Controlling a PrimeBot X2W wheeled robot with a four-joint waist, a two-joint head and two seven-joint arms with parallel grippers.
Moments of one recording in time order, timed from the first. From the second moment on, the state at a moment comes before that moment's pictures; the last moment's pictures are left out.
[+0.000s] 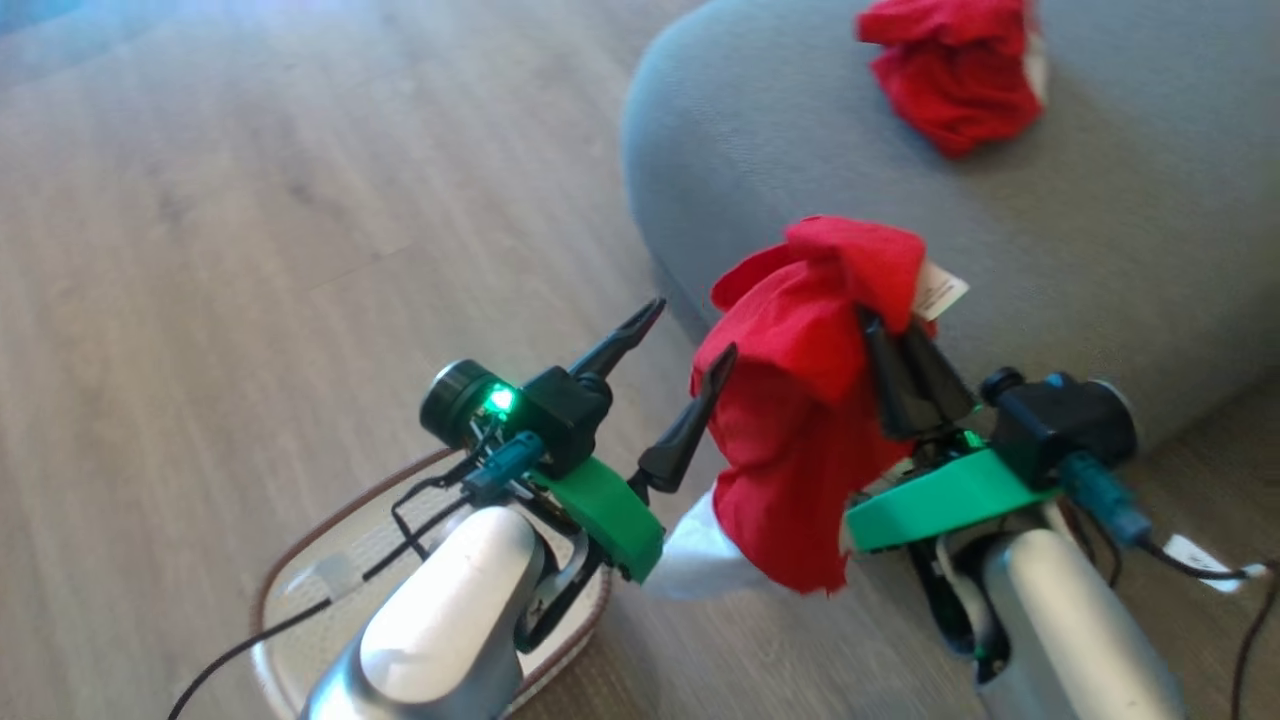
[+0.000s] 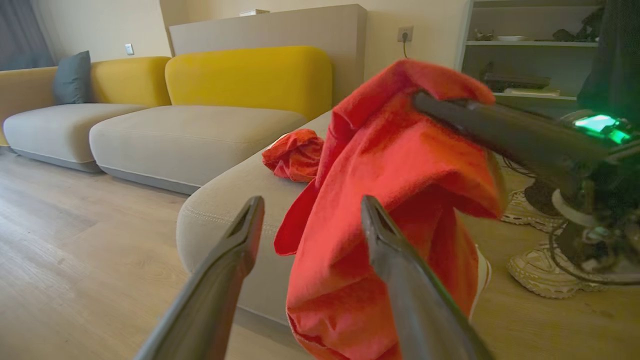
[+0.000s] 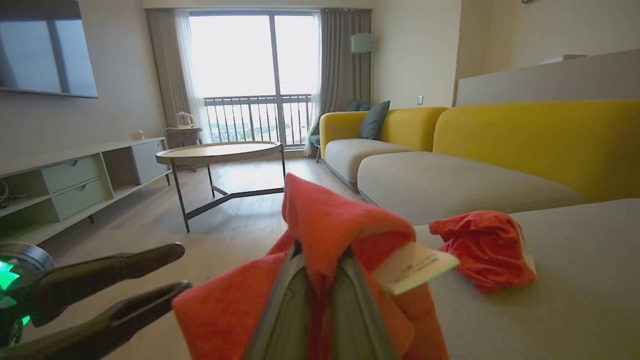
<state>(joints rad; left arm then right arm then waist) -0.42 0.05 -0.66 0.33 -0.28 -0.12 -0.26 -0.23 -0.07 0.32 0.04 0.22 0.13 -0.26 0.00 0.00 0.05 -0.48</state>
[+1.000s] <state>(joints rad) -0.59 0.15 -0.81 0.23 -0.25 -0.12 -0.26 -0.60 -0.29 -0.02 0.03 0.14 0.13 -0.26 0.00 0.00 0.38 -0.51</state>
